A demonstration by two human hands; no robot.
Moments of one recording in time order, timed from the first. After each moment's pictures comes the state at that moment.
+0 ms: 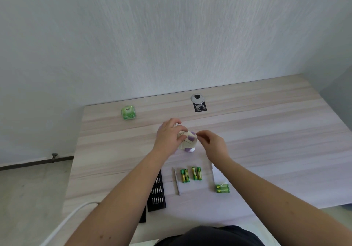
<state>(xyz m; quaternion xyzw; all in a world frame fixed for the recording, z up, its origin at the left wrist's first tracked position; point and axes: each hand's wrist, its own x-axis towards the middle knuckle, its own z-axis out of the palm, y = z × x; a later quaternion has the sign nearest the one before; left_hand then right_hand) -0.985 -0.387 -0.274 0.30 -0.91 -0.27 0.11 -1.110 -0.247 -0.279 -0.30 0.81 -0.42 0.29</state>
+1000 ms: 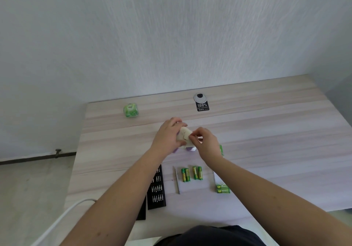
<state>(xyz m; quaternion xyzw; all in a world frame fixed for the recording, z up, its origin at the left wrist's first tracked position) -0.979 -0.390 -0.264 0.29 -0.92 -0.27 0.06 -1.095 -0.265 -0.282 -0.33 0.80 -0.42 0.27</state>
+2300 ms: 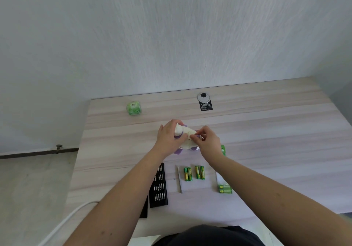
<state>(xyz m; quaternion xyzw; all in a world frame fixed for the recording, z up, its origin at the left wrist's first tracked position) -0.970 -0.385 -0.278 0.37 -0.83 -0.38 0.14 -1.086 -0.271 -0.264 -0.23 0.79 -0.45 0.34</state>
